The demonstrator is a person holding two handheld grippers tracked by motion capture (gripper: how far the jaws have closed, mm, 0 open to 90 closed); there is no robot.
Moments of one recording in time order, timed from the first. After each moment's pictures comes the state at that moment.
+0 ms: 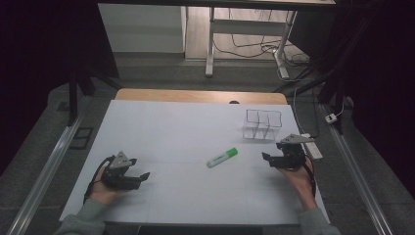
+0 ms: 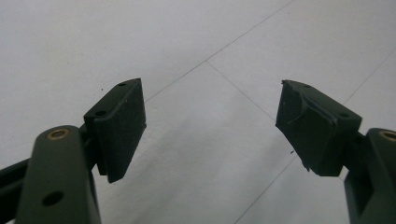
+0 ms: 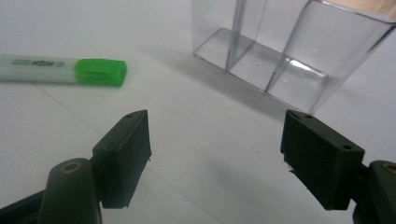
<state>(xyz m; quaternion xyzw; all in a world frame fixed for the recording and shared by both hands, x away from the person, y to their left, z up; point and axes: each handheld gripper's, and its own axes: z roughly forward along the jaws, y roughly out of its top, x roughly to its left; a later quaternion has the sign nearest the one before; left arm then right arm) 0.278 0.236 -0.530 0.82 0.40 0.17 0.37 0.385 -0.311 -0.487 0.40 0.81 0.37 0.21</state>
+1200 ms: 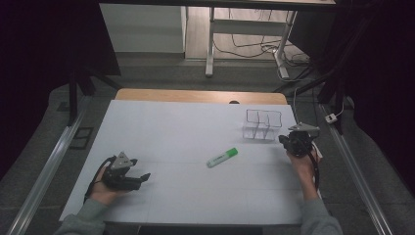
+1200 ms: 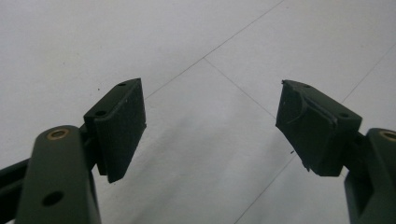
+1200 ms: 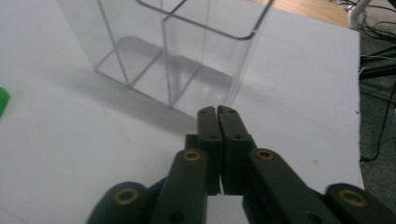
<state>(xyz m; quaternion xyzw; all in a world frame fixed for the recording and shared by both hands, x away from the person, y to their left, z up) 0.279 0.235 -0.531 0.83 0.39 0.17 0.36 0.427 -0.337 -0.485 0.46 0.78 0.34 0.27</state>
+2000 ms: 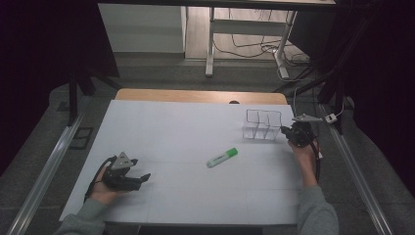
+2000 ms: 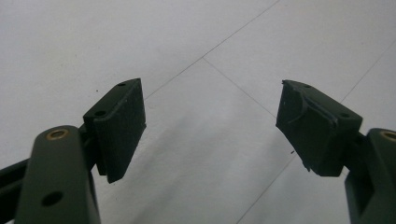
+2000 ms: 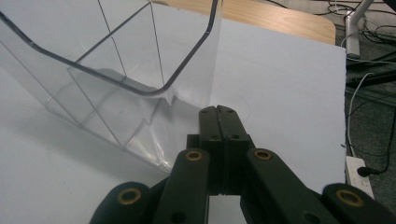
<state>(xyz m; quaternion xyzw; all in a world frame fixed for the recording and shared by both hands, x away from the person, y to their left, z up) 0.280 0.234 -0.532 0.83 0.39 0.17 0.36 0.472 -0.354 -0.491 0.46 0.77 0.36 0.26</state>
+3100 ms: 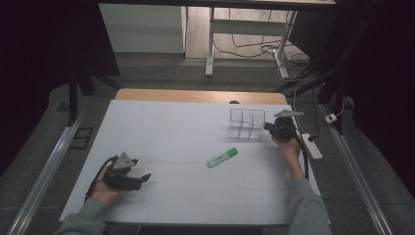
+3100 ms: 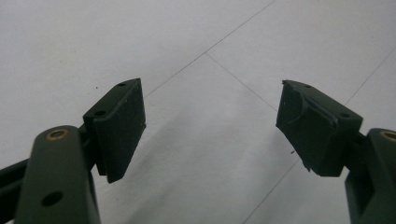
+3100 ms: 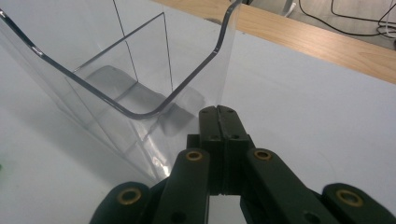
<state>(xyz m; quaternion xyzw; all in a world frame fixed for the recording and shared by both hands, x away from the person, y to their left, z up) 0.282 0.233 -0.534 0.84 0.39 0.17 0.35 0.489 -0.302 -0.496 0.40 0.80 0.39 0.23</state>
